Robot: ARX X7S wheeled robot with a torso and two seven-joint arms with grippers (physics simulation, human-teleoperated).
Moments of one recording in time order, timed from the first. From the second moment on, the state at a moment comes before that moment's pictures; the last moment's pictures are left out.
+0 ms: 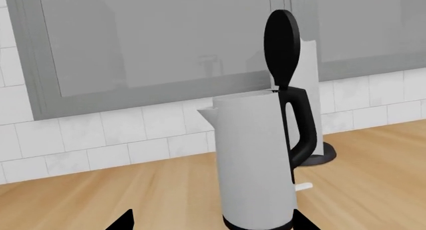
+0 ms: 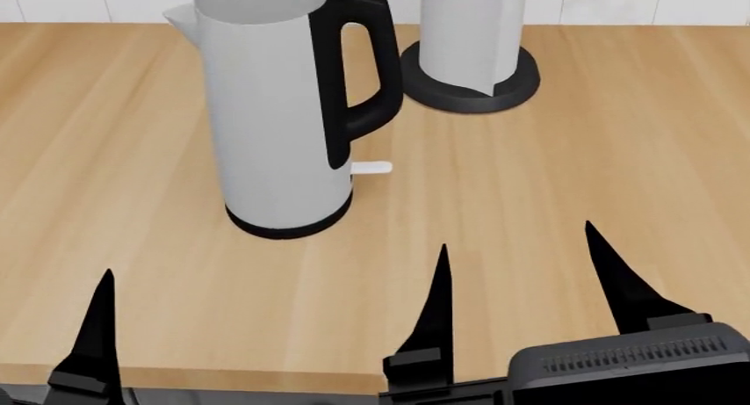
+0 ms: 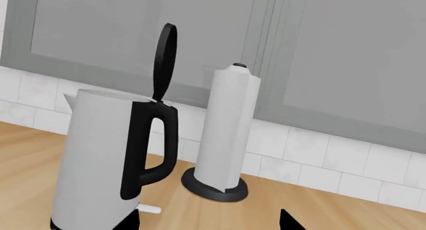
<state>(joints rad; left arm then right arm) -0.13 -0.31 0.05 1.01 -0.30 -0.87 -0.20 0.21 0.33 -0.12 -0.96 0.21 0.86 0.20</state>
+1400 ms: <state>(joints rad) -0.11 -0.38 0.06 1.00 -0.39 -0.82 -0.30 1.20 0.45 -0.08 -0.61 0.46 1.46 0.07</state>
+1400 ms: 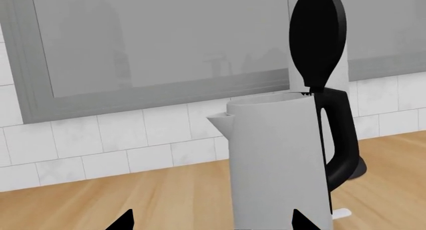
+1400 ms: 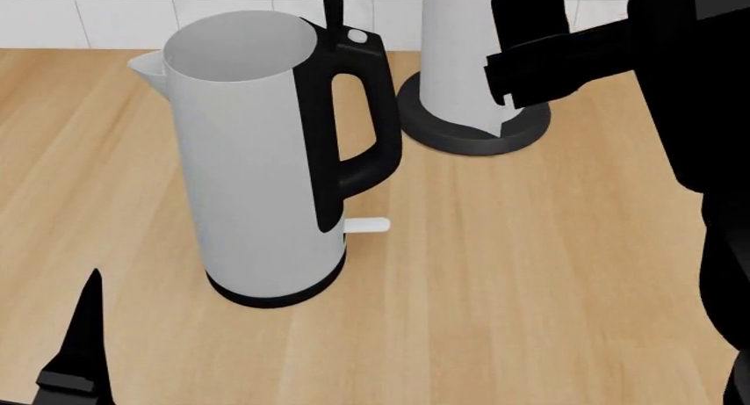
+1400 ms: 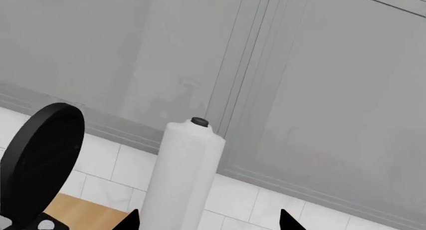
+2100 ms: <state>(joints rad) -0.10 -0.44 0.07 0.99 -0.44 -0.77 -0.37 1.45 0.38 -0.34 -0.10 0.38 1.26 0.01</state>
